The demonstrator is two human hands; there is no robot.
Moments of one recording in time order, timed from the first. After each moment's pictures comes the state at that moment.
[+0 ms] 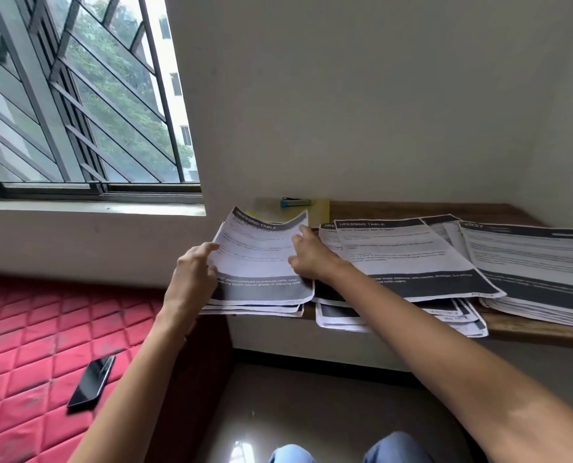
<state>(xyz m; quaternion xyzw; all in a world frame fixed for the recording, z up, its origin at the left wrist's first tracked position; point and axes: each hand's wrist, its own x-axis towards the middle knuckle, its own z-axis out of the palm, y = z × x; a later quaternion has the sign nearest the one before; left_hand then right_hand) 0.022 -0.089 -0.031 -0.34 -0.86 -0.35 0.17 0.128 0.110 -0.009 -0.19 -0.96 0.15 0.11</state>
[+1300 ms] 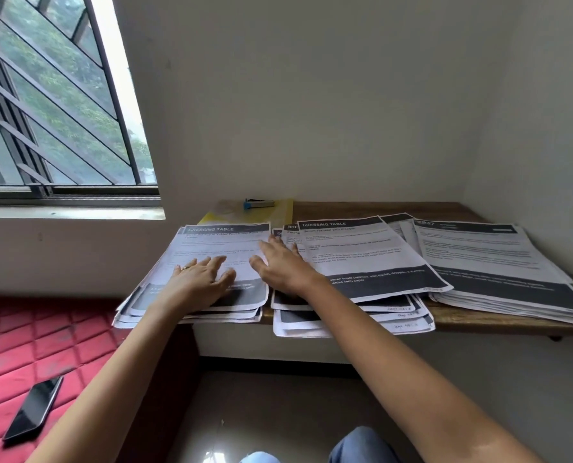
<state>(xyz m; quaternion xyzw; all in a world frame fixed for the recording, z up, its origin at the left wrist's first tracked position) 0.036 -0.031 -0.032 -0.41 -0.91 -0.10 -0.01 0.151 0.116 -0.021 -0.18 -0.96 0.19 0.10</state>
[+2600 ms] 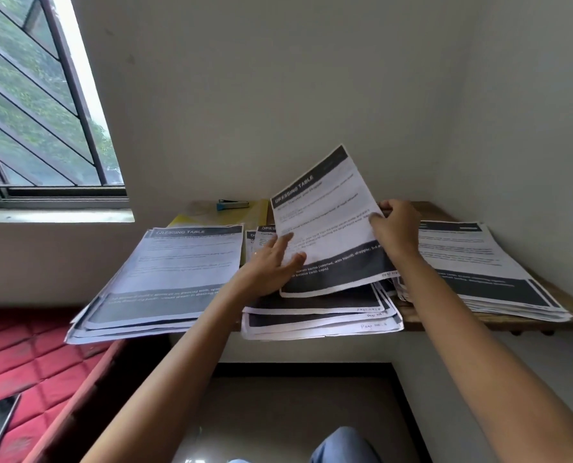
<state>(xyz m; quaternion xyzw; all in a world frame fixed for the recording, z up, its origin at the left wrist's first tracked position) 0.126 0.084 -0.016 -0.56 -0.77 -0.28 -0.09 0.285 0.254 0.019 -0.41 -0.73 0.25 0.49</state>
